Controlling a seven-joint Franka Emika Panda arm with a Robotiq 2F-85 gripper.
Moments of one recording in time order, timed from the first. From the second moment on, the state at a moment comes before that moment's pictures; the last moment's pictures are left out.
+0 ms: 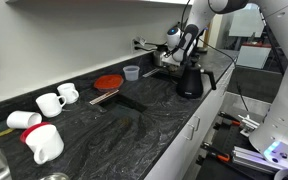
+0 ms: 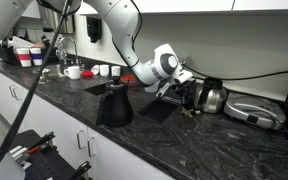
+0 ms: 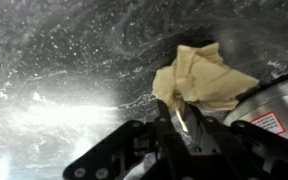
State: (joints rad) arm 0.08 0.67 -0.59 -1.88 -0.43 2.82 1.49
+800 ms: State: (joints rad) arm 0.08 0.65 -0.60 -1.91 -0.42 2.83 1.40
